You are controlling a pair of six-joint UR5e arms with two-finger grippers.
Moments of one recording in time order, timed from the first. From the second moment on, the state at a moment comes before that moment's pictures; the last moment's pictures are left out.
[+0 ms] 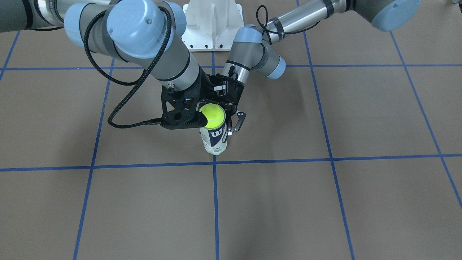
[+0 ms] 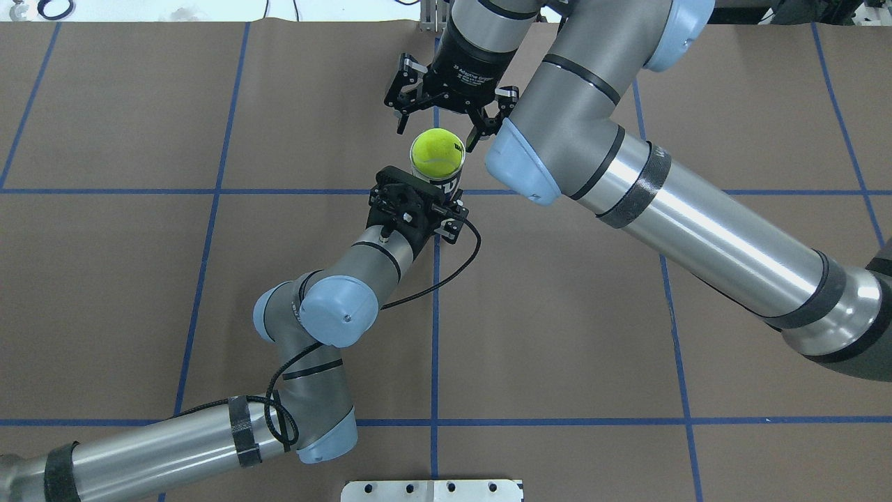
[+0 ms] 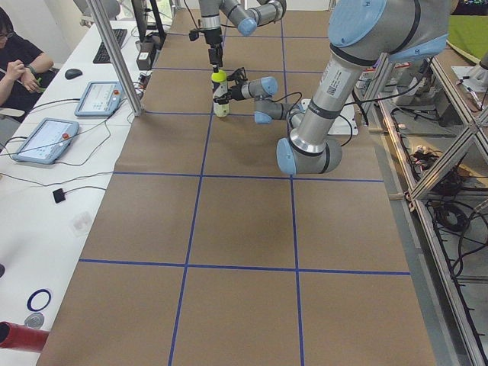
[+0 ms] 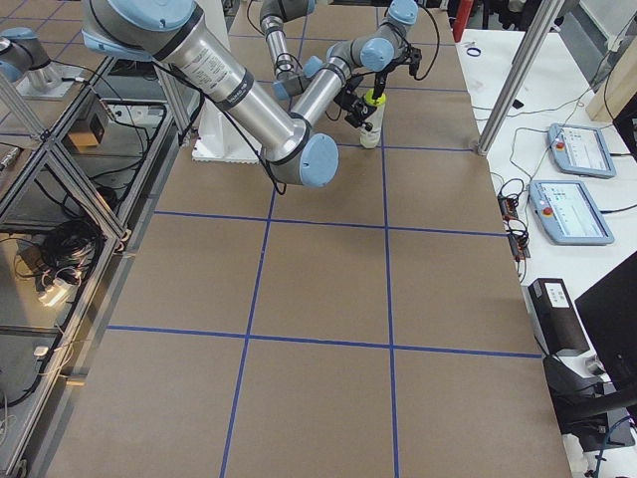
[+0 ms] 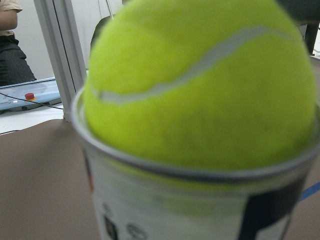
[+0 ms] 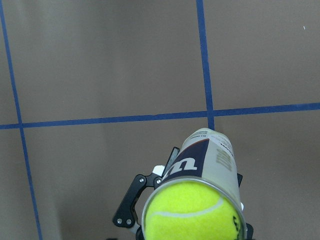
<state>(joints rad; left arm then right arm) -0.36 -2.30 -1.31 -2.59 -1.00 -0.69 0.82 -0.61 1.50 -1.60 2.36 1.17</state>
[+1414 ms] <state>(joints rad) -0.36 -2.30 -1.33 -2.58 -1.09 -0.69 0.94 -0.64 1.52 -1.60 2.41 1.15</state>
